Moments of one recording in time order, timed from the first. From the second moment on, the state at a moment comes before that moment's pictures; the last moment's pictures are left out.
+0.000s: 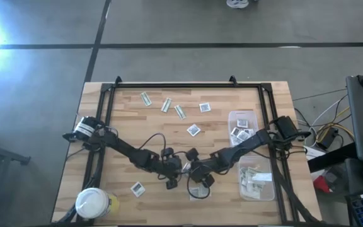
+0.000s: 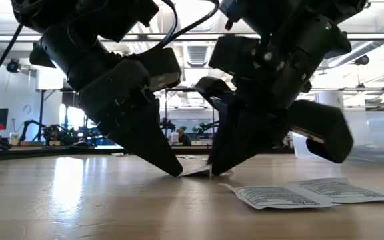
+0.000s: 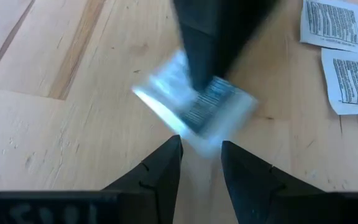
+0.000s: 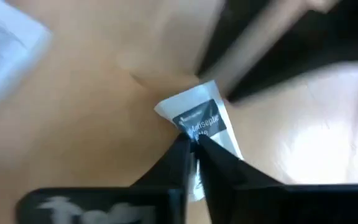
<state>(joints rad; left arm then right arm) -0.36 1.88 0.93 0.11 -0.24 -0.48 0.32 1.97 1.06 -0.02 0.19 -0.39</state>
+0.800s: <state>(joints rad) -0.34 1.66 0.92 -0.18 -0.49 -0.36 0.35 1.59 1.05 -0.62 0.40 -0.13</state>
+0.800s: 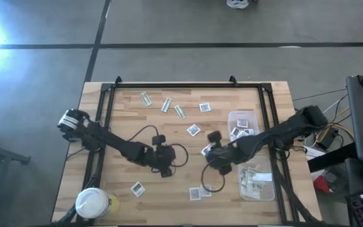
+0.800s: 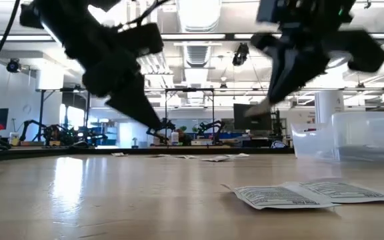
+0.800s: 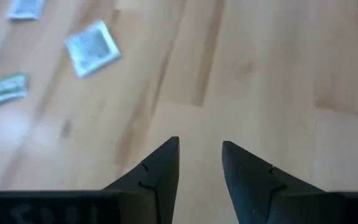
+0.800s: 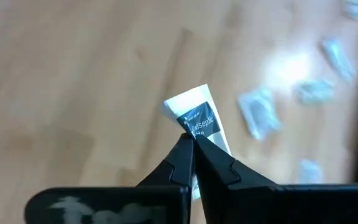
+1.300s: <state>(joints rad) -0.28 1.50 0.93 -0.26 -0.50 -0.26 0.31 1.14 1.00 -1.07 0.66 0.43</state>
